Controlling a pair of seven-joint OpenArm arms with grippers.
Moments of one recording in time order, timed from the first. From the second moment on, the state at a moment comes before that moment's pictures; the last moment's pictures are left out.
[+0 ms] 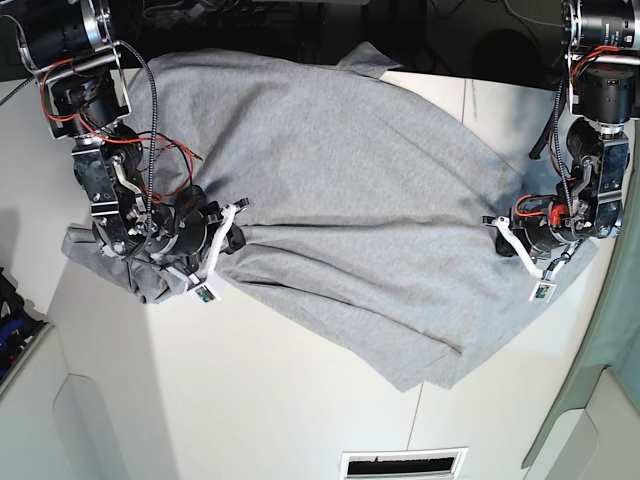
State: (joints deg) left arm -10.7 -22.6 -2.9 59.7 -19.9 -23.8 36.5; right arm 16.5 12.6 -17.0 59.8 19.8 27.5 -41.7
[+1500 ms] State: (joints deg) left arm -20.2 -9.5 -0.4 49.2 -23.6 -26.2 41.3; right arm 20.6 3.9 -13.3 56.2 12.9 22.2 -29.7
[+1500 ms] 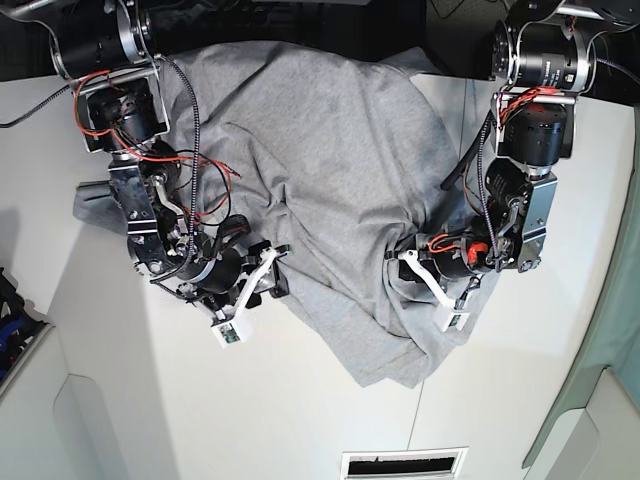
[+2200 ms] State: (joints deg) left arm -19.9 -10.2 -0.4 49.2 -23.3 -27.1 40.8; right arm 21.2 4.7 -14.6 55.2 7.5 24.5 -26.0
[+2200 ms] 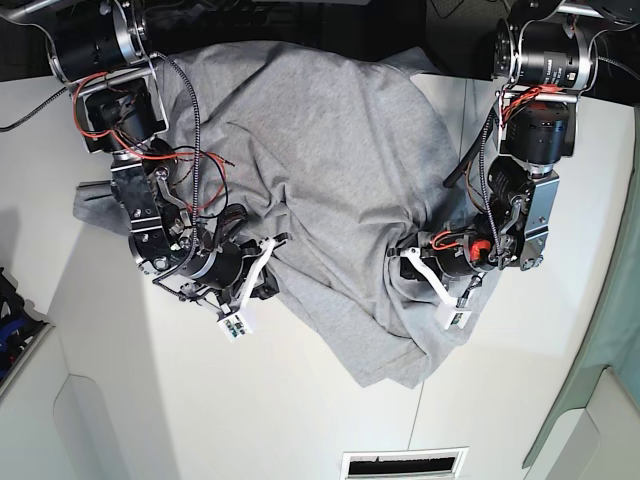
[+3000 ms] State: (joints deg) left arm -18.3 -13.8 -0.4 49.4 -25.1 -28.1 39.8; right arm 21.6 5.0 -10.4 55.2 21.0 30.1 -34.9
